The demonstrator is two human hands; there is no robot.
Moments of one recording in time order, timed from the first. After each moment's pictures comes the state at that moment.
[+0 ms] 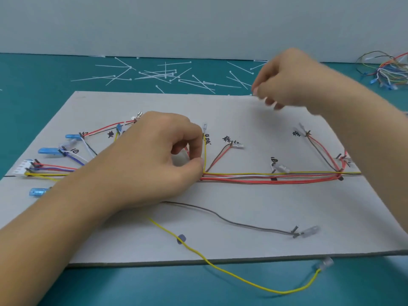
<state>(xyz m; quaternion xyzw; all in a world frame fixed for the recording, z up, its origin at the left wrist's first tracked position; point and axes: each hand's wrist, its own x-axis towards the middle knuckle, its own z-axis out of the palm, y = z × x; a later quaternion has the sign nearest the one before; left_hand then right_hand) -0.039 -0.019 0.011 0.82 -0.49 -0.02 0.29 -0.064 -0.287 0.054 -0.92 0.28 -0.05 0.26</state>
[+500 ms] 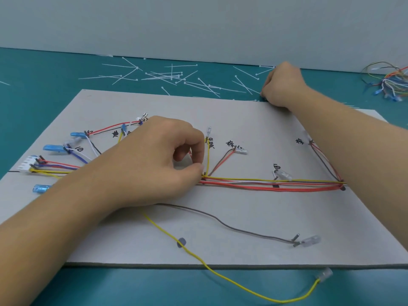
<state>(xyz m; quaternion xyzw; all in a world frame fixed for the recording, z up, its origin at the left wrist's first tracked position) -0.030 -0.015 0.005 0.82 -0.49 -0.03 0.28 0.010 -0.339 0.007 -0.92 0.33 -0.12 0.15</state>
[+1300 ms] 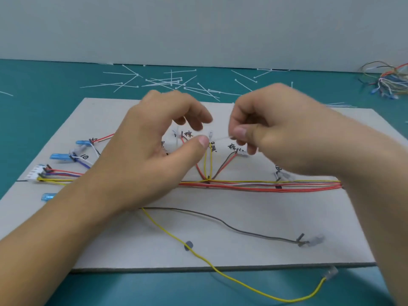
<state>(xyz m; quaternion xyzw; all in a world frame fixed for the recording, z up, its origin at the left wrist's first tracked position) -0.042 -0.011 0.021 0.79 -0.44 0.06 0.42 -0.125 -0.205 0.067 -0.96 0.10 -0.02 0.25</state>
